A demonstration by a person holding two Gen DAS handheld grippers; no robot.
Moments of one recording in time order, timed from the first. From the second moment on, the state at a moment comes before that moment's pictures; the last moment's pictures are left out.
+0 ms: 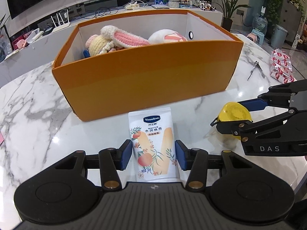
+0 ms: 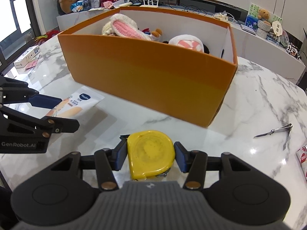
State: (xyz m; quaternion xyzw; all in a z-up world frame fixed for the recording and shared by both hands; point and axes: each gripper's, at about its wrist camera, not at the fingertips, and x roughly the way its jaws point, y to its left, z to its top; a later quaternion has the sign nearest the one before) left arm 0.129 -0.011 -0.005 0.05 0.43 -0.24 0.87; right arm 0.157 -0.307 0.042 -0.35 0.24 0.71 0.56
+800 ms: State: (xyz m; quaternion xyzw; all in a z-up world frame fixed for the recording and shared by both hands) left arm 0.115 -0.011 0.018 0.06 0.41 -0.23 0.88; right arm 0.158 -0.324 0.066 -0.34 0.23 0.72 0.56
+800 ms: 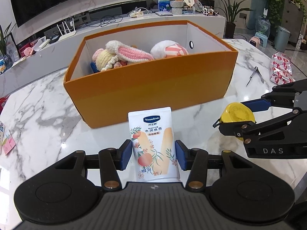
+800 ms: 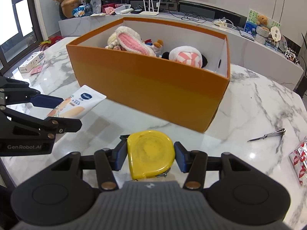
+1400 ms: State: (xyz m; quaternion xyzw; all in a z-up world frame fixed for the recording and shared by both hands) left arm 0.108 0.012 0.058 0.02 0.36 -0.23 0.91; right arm 0.160 -0.343 0.108 -0.30 0.21 0.74 0.56
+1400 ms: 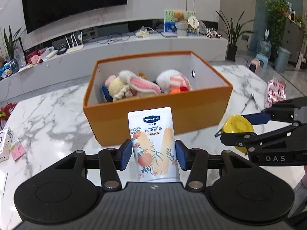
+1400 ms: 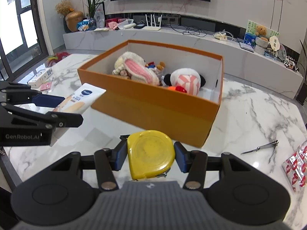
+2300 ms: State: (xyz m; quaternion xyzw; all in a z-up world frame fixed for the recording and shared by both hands) left arm 0.210 -0.011 0.088 -0.06 0.29 -0.19 0.94; right arm 0.178 -0.258 0.154 -0.15 0.25 0.74 0.61
